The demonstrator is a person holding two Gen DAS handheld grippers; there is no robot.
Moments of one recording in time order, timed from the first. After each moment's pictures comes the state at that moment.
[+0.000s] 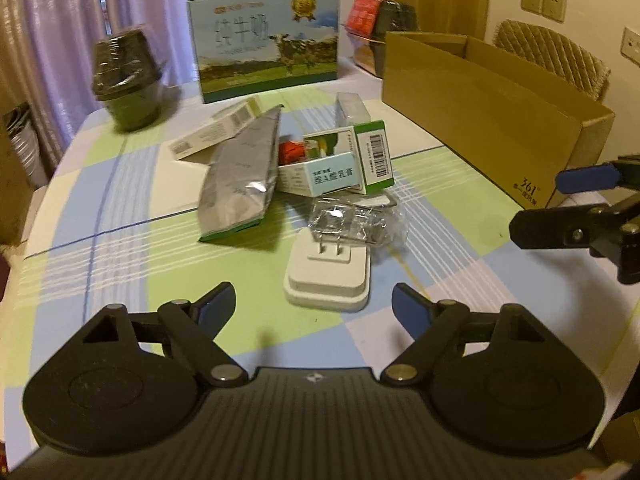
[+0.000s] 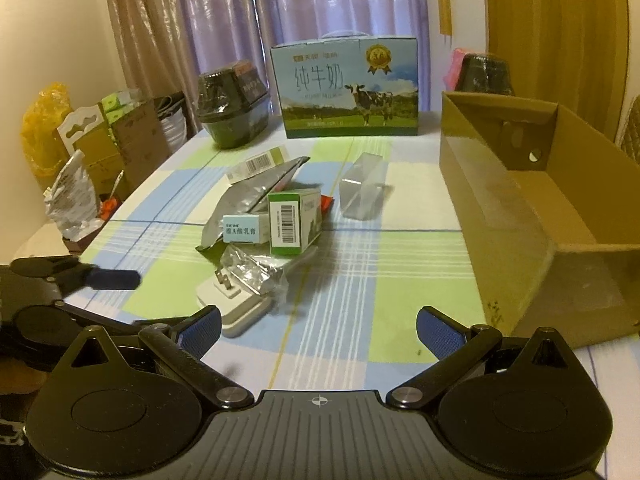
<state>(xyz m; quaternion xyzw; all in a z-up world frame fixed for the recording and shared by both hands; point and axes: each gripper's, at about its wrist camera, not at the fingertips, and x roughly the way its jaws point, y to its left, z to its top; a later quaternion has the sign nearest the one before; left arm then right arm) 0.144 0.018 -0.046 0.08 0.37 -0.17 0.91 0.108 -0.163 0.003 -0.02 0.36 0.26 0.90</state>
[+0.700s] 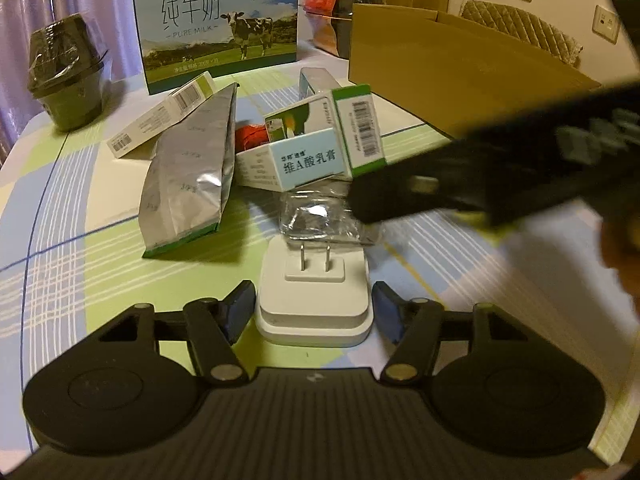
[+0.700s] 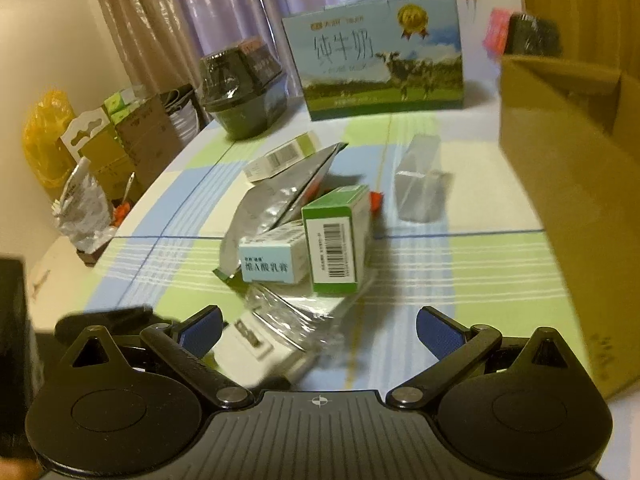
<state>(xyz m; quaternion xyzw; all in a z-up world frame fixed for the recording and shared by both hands) 0.181 0.015 -0.089 0.09 0.38 -0.24 0.89 0.173 -0.098 -0.028 0.02 0.40 0.29 0.87</state>
